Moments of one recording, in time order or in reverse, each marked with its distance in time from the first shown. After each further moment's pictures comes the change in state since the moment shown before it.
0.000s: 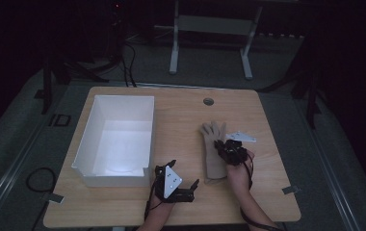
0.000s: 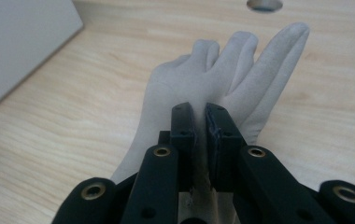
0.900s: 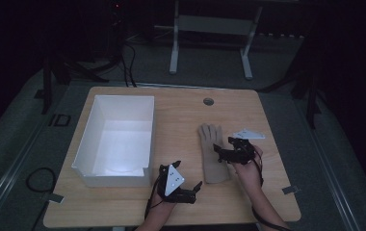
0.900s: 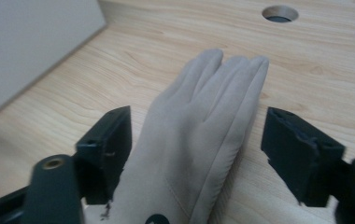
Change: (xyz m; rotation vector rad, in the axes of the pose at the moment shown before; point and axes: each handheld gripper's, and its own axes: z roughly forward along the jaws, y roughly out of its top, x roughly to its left) left arm 0.000 0.003 0.008 0.034 -0.119 -0.016; right arm -0.026 0.007 -0.014 -0.003 0.115 -0.064
